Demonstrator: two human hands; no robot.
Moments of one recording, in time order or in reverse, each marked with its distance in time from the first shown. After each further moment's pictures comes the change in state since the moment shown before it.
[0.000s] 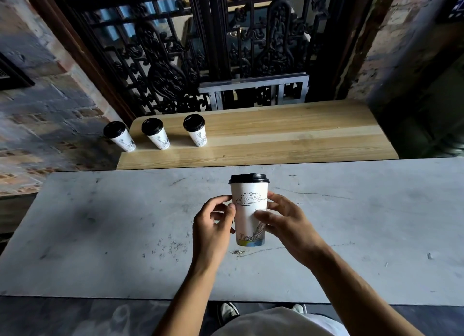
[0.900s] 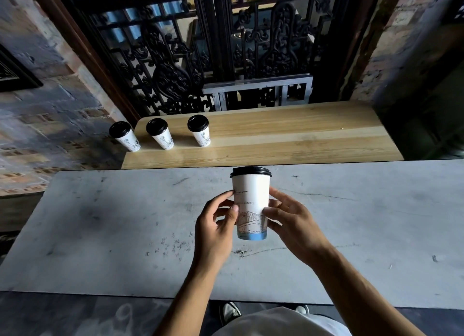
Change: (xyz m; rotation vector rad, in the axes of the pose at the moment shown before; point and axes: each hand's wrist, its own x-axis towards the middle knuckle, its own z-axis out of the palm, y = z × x) left_hand -0.007 0.002 -0.006 0.019 -0.044 0.099; right_hand -0.003 -0.008 0.003 0.160 -0.064 -0.020
